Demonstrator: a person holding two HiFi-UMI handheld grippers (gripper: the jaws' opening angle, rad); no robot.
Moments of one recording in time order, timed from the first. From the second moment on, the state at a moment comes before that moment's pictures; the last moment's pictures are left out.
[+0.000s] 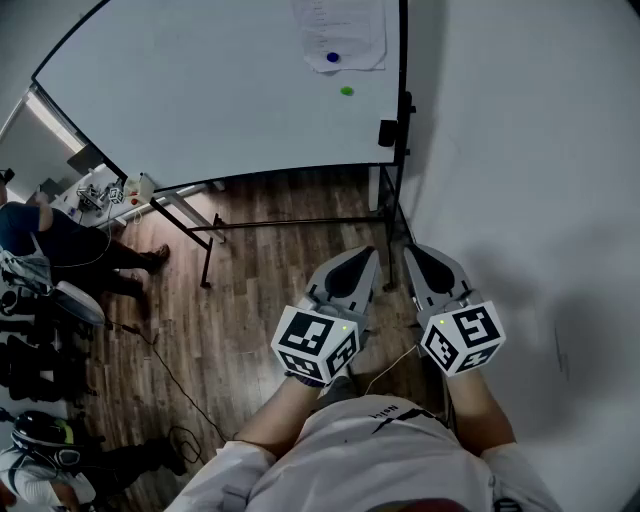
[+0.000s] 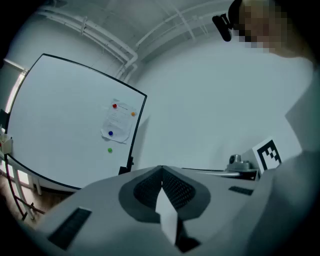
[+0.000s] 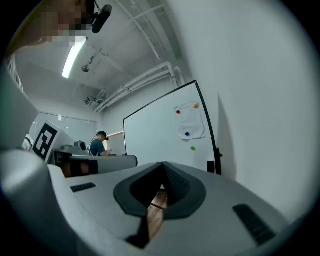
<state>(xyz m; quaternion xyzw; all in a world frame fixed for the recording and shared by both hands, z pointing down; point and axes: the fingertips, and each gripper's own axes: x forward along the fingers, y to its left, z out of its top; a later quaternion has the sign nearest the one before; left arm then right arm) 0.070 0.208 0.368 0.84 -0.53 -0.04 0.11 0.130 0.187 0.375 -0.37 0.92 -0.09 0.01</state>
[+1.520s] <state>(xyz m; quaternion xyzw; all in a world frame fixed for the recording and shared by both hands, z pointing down) -0.054 0.005 0.353 0.86 -0.50 -0.03 0.07 0.009 -0.020 0.339 -0.40 0.91 -0.04 0.04</state>
